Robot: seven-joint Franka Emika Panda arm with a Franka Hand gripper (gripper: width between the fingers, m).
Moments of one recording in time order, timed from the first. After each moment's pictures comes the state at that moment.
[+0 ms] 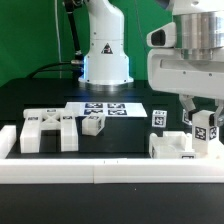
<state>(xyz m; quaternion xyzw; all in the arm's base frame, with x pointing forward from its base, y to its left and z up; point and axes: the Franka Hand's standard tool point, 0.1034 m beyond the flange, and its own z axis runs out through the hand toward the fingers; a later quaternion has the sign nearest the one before) 0.619 0.121 0.075 -0.87 0.49 0.01 0.06</state>
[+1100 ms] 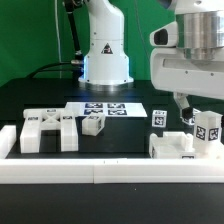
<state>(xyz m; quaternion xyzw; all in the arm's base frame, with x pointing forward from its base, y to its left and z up) 0.619 0.126 0.076 -0.93 0.37 0.00 0.06</state>
